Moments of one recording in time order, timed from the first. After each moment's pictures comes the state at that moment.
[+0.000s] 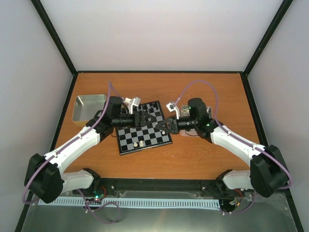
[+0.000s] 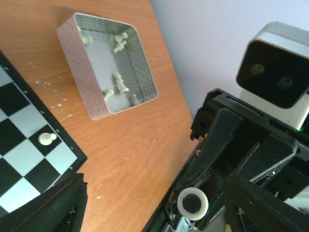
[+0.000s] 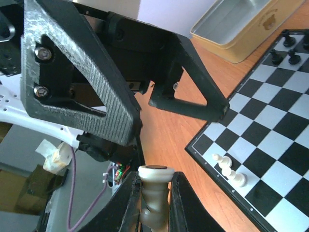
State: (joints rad) left arm -0.52 1.19 0.82 -0.14 0.67 -0.72; right arm 0.57 1.29 0.78 0.05 -0.92 0.42
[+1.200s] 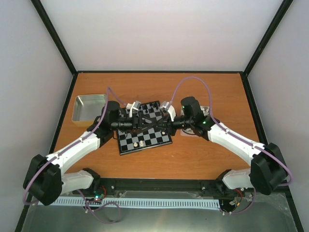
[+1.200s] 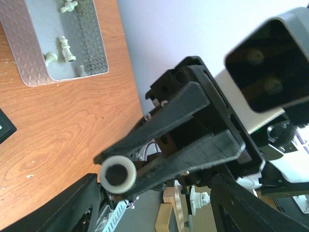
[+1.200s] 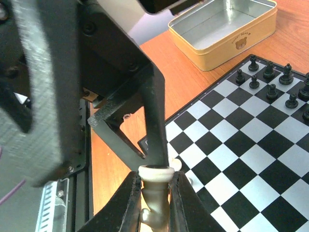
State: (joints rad) left arm -0.51 1.17 0.70 0.12 0.89 -1.03; right arm 0.64 1.33 0.89 -0.12 -0.76 0.05
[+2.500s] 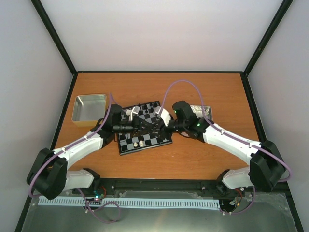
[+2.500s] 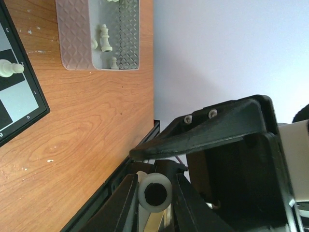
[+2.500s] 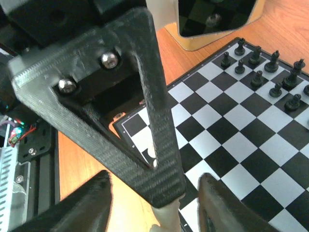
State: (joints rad) left arm -0.51 1.24 0.61 0.19 0.87 -1.16; right arm 0.76 1.35 0.91 -0.20 -0.53 -0.07
